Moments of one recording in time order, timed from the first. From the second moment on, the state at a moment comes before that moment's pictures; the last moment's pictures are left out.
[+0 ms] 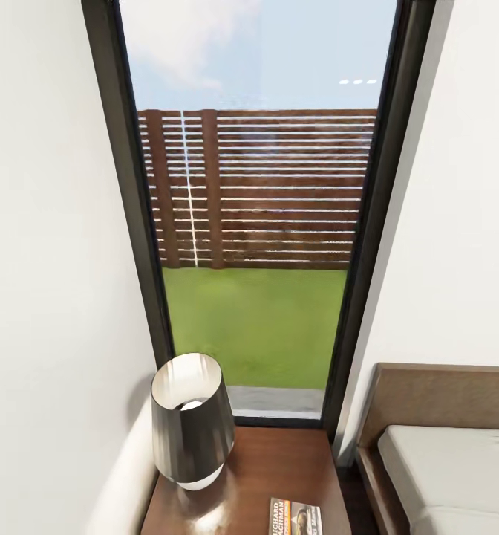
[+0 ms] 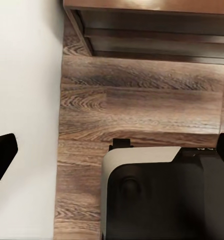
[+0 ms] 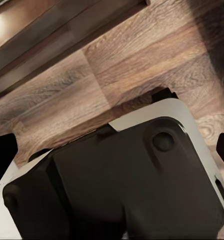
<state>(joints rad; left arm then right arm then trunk) -0.14 0.08 -0.34 -0.16 0.36 -0.15 0.01 -0.22 -0.17 0.30 0.04 -0.84 0.07 0.36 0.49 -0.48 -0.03</state>
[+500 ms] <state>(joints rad) -0.14 0.09 -0.34 -0.09 0.36 -0.14 0.01 -0.16 -0.16 0.30 0.04 -0.84 0.07 0.36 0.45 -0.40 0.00</state>
